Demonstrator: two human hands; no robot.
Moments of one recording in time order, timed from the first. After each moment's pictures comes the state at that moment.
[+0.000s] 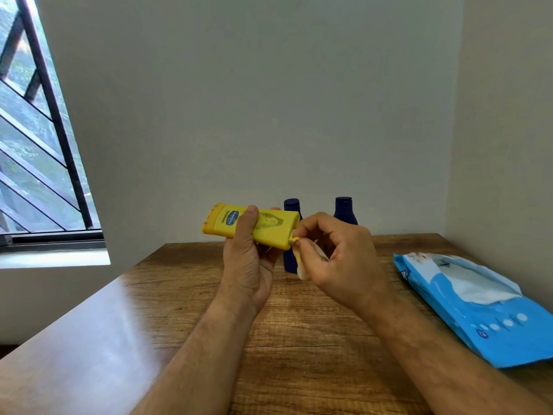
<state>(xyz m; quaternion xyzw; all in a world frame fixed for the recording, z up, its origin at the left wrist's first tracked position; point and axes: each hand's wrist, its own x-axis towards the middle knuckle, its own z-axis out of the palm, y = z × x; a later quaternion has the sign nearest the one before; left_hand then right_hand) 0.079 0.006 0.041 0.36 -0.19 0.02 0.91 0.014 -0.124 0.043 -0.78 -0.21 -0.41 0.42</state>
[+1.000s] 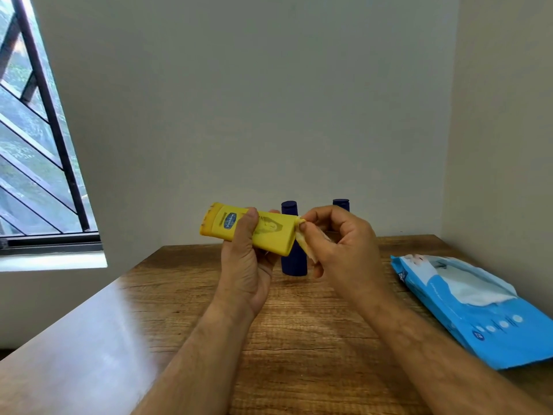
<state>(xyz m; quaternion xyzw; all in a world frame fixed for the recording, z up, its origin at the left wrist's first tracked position) 0.073 0.004 0.045 0.35 -0.19 0.02 0.92 0.015 -0.122 0.049 -0.71 -0.12 -0.40 0.57</state>
